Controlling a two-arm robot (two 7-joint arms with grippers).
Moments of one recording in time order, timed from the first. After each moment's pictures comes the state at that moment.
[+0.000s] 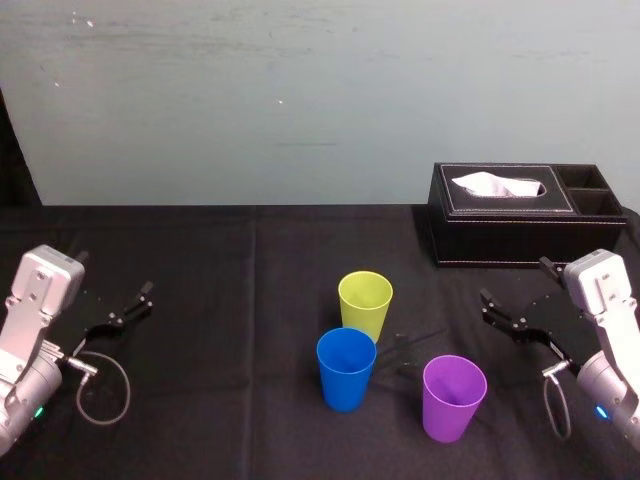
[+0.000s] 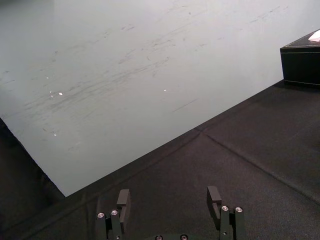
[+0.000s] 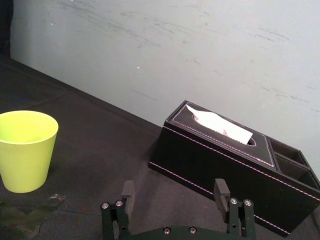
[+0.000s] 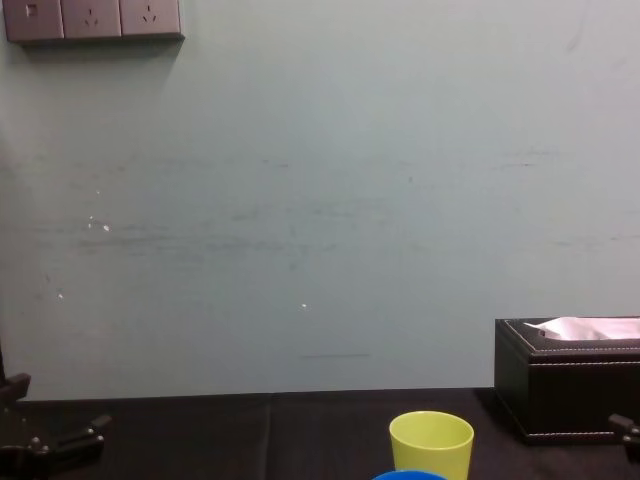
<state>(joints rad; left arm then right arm) -0.20 0.60 0.45 -1.41 -0.25 -0.12 0.03 0.20 0.60 -0.45 -1.41 0.25 -0.12 -0.03</state>
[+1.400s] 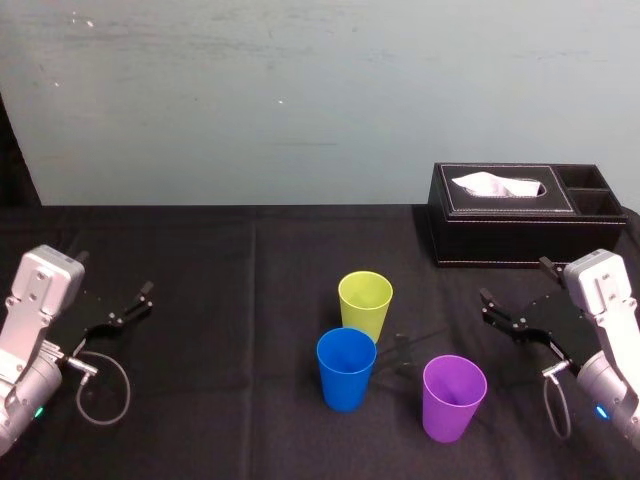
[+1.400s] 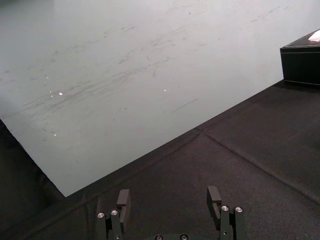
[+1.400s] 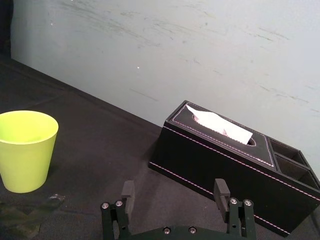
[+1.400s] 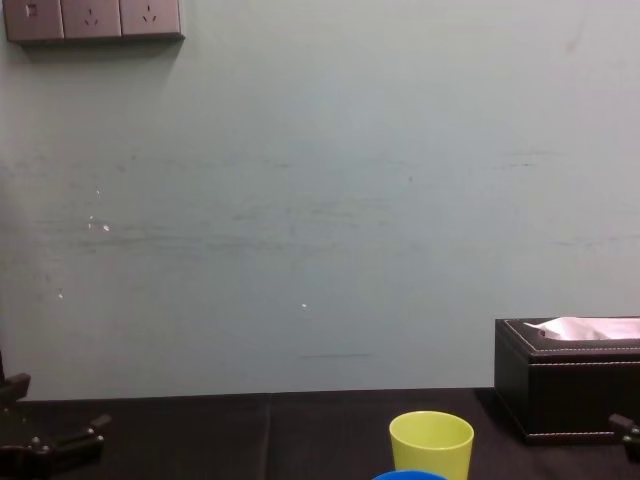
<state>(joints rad) -0.20 0.60 0.45 -1.41 -0.25 -0.12 0.03 0.20 0.60 -0.45 -1.41 0.25 -0.12 -0.03</state>
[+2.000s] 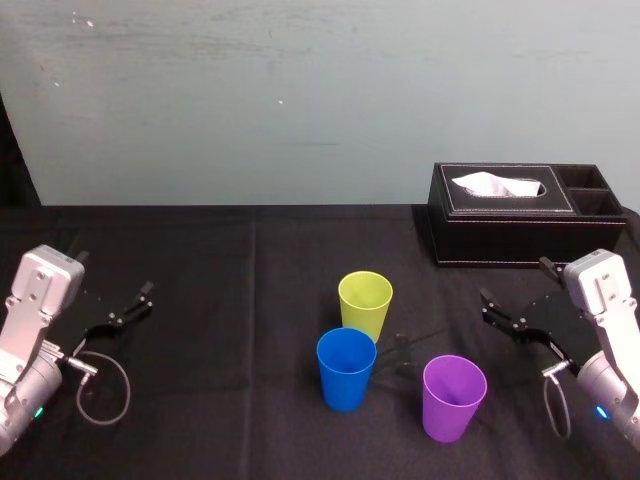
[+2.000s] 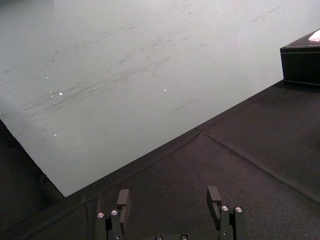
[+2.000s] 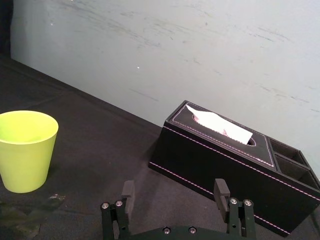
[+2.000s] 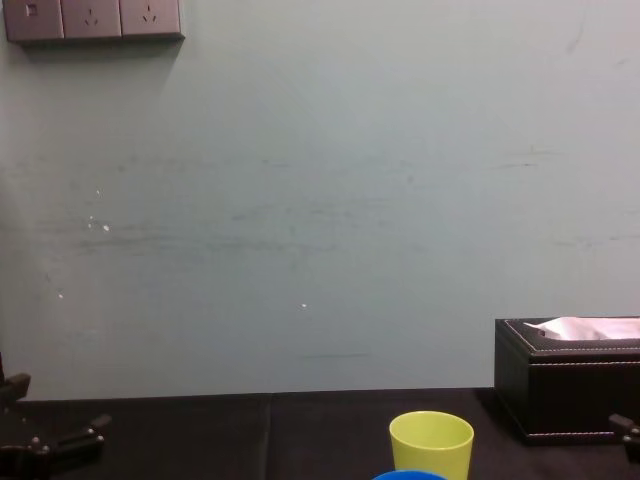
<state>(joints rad) -0.20 0.60 0.45 -1.41 -0.25 -0.12 0.03 0.20 0.60 -0.45 -1.41 0.25 -0.12 -0.03</state>
